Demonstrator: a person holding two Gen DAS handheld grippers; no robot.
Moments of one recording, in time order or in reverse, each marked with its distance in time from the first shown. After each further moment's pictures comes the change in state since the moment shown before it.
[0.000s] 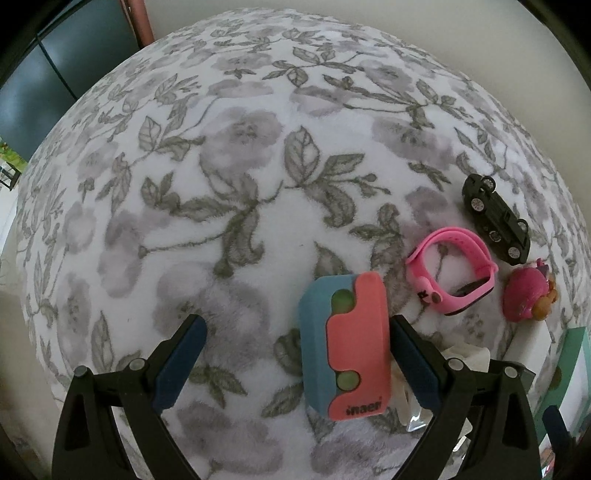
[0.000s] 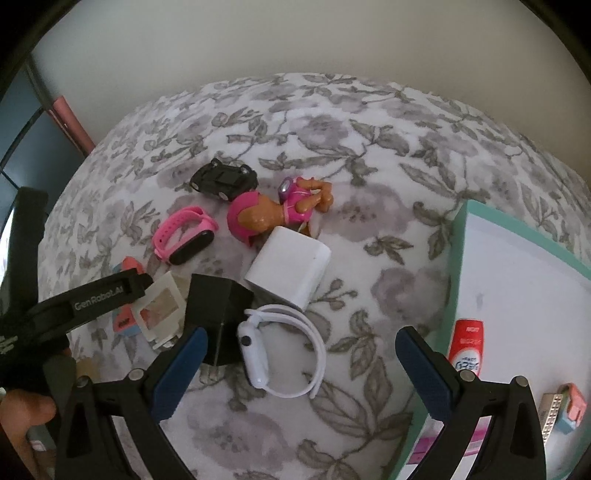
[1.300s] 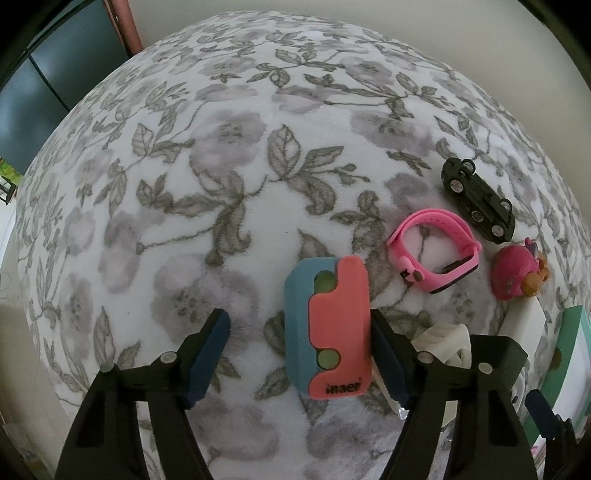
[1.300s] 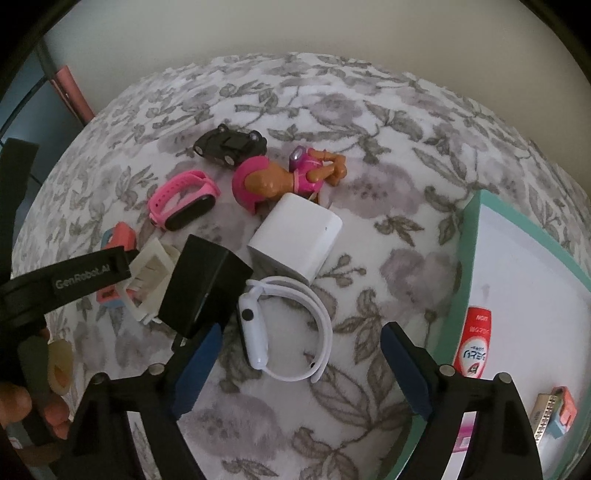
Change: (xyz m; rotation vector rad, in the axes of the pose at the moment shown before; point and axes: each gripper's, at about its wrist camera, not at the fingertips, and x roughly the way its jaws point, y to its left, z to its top) left arm -0.014 -0.010 -0.012 0.055 0.002 -0.009; right arm 0.013 0.012 -0.010 -0.086 0.066 -0.042
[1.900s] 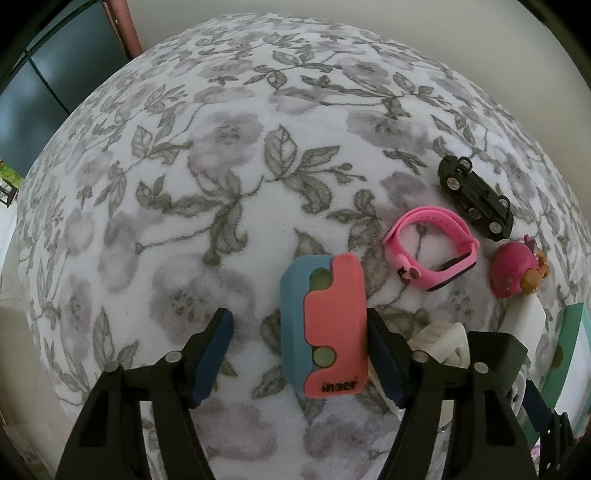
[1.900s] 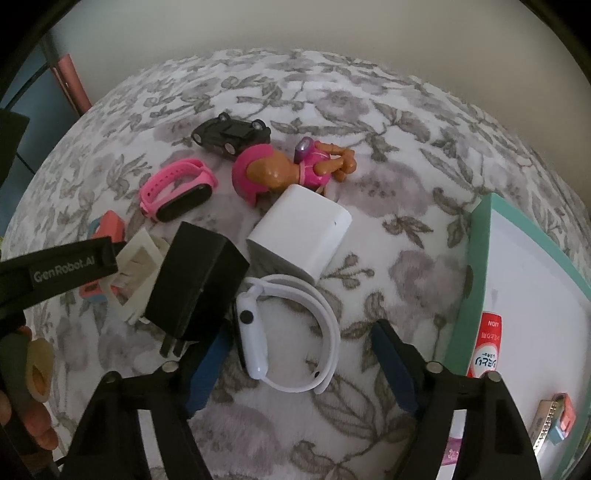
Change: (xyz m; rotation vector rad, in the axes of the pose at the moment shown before) left arm -0.002 -0.003 -0.001 0.020 -0.009 -0.003; right arm 0.008 0.007 0.000 -0.029 -0.021 -0.043
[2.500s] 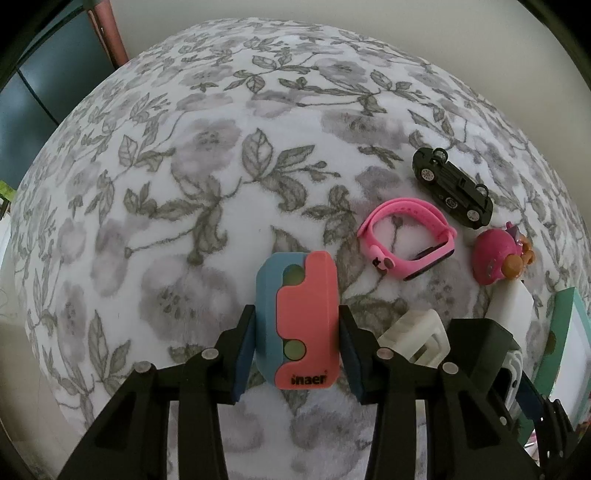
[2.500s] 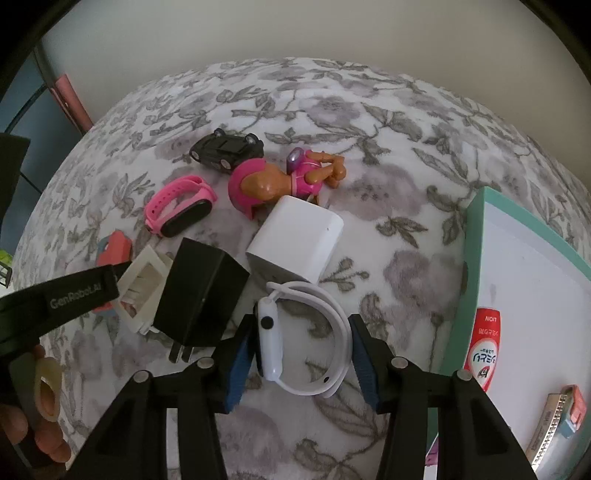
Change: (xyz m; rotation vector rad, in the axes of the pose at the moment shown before) left arm -0.003 -0.010 0.001 0.035 -0.002 -0.029; right arm -0.004 -0.009 0.000 0.048 -0.013 0.050
